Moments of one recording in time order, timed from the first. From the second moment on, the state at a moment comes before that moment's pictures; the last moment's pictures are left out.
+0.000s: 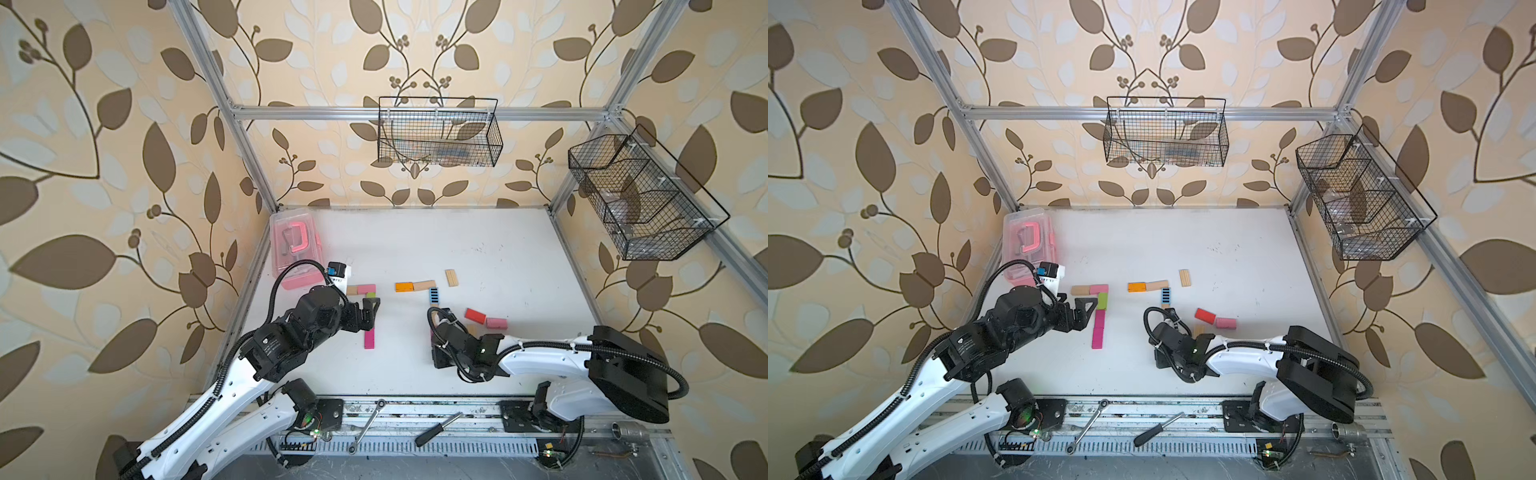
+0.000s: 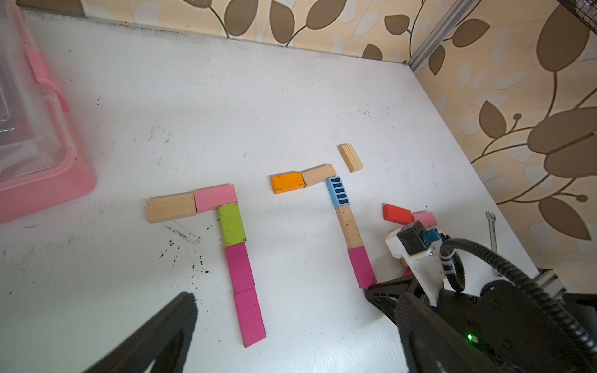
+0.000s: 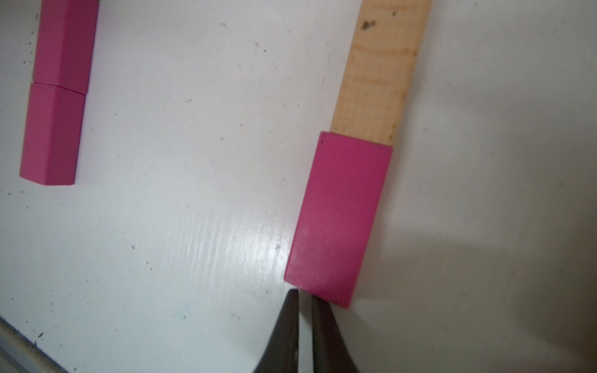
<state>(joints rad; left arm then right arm) -0.71 0.69 0.83 -0.70 -0.14 -0.50 1.05 1.42 0.55 -0.17 0.21 0.88</state>
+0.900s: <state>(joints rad) -0.71 0.70 0.83 -0.70 -0.14 -0.50 1.04 1.39 0.54 -0.21 0.21 0.85</state>
